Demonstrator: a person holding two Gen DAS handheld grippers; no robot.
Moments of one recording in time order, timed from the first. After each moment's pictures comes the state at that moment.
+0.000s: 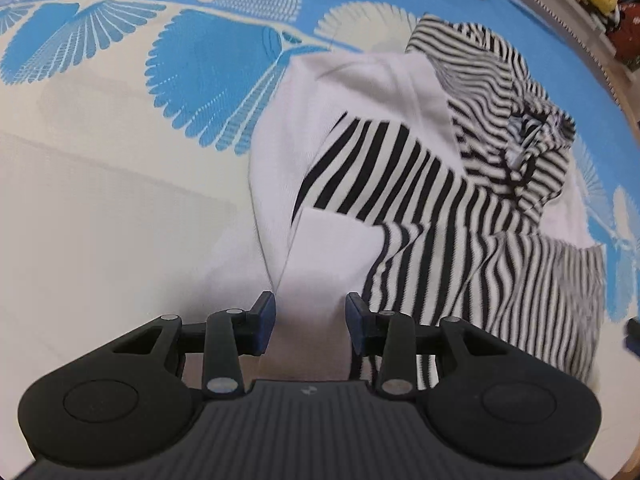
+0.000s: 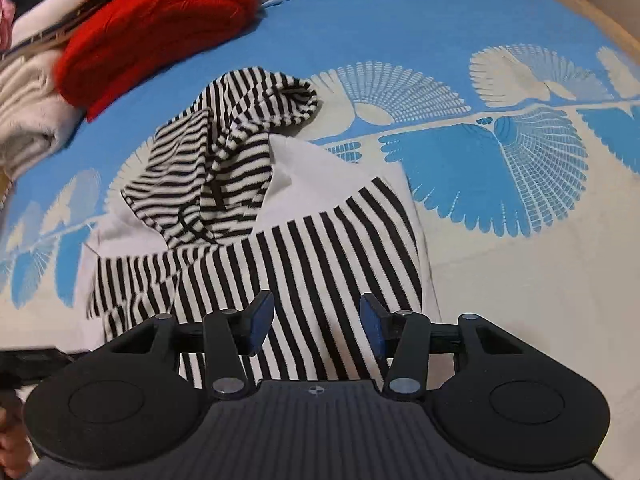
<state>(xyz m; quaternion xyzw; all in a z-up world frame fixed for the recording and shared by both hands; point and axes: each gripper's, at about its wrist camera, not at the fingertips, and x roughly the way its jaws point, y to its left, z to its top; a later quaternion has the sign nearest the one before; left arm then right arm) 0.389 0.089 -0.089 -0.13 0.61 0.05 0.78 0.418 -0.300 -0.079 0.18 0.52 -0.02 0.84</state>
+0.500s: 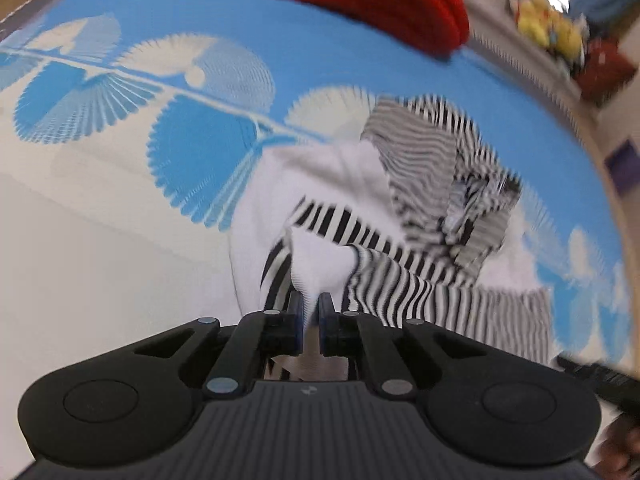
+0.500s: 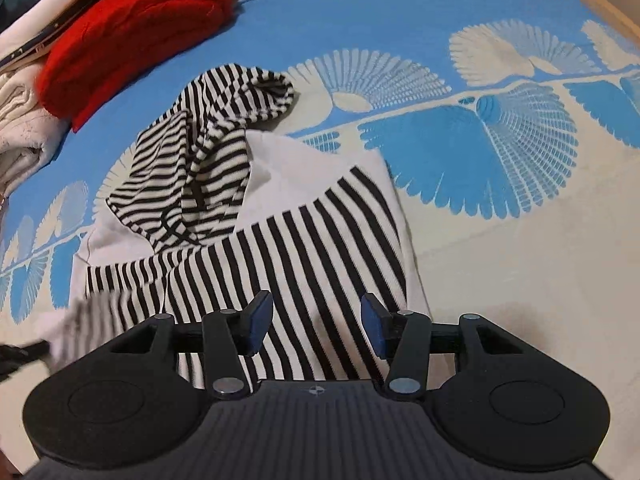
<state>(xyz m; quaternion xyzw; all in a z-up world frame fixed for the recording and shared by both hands) 0.372 0.090 -0.012 -0.15 0.52 0.04 0.84 0.416 -0.308 -0.089 0.20 0.53 -0.03 0.82</state>
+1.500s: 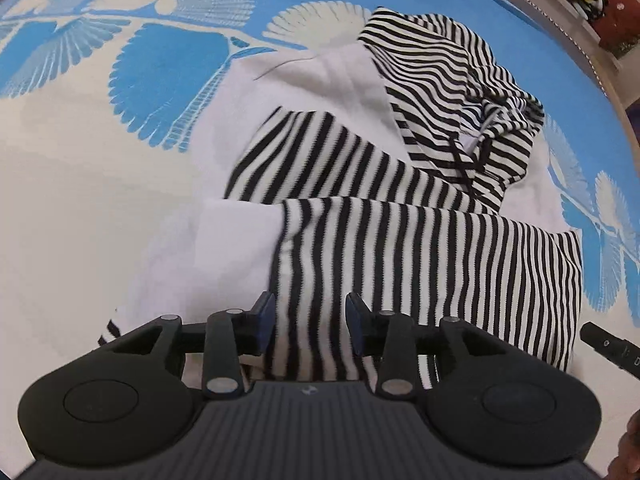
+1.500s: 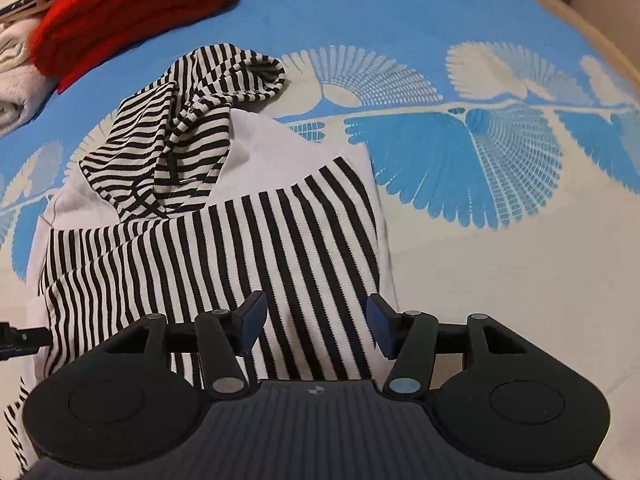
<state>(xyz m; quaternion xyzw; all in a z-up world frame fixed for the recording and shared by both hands) 0.385 0.038 -0.072 -0.11 0.60 0.03 0.79 0.411 -0.298 -0.096 0.11 0.54 -0.05 0.83</state>
